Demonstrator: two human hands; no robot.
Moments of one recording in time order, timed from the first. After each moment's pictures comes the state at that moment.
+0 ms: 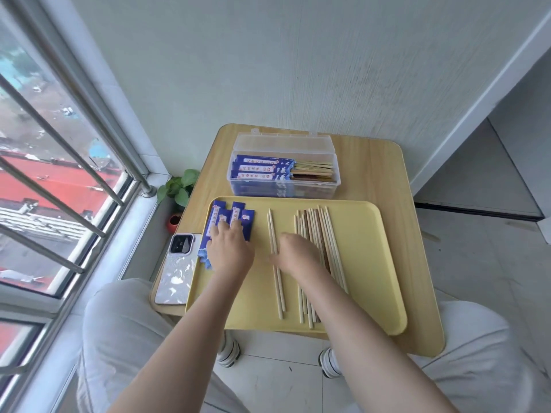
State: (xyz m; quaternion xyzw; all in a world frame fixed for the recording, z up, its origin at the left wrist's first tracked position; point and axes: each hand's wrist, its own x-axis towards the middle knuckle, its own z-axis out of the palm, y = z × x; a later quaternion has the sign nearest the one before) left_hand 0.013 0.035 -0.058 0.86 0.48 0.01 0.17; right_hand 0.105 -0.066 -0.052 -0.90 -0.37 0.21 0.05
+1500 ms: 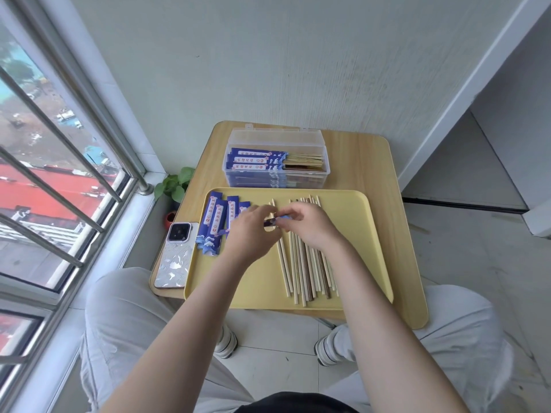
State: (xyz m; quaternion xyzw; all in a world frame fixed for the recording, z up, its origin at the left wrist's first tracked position) left_hand 0.011 -0.002 -0.016 0.90 0.27 0.11 0.31; right_hand 0.126 -0.111 -0.003 -0.79 -0.31 0.32 0.43
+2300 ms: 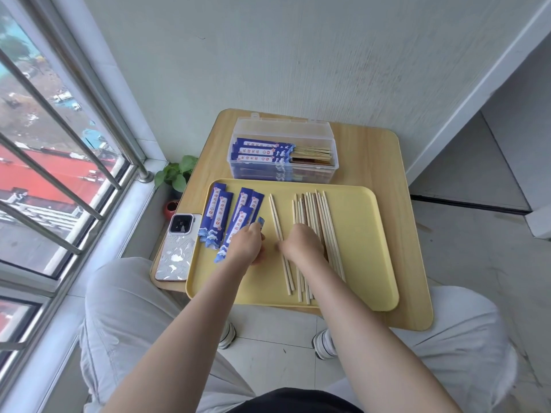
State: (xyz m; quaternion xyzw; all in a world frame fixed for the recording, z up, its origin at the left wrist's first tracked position) left_hand 0.005 0.004 -0.060 0.62 0.51 0.00 0.60; right_hand 0.089 -0.083 -0.047 -0.94 -0.19 0.26 0.11
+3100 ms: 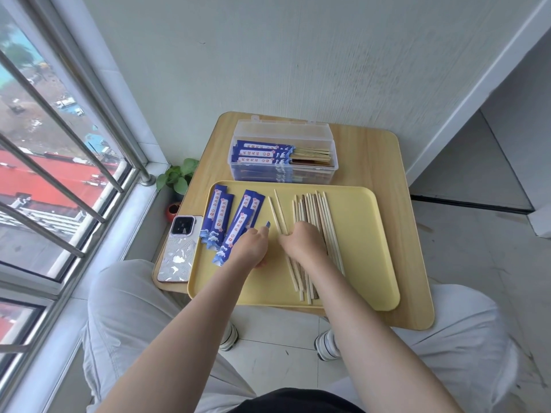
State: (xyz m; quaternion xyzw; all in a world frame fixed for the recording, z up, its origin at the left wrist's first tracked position) left_hand 0.009 0.006 -0.068 0.72 0.47 -0.05 0.51; right_hand 0.090 -0.092 -0.039 -0.92 -0.22 0.26 0.21
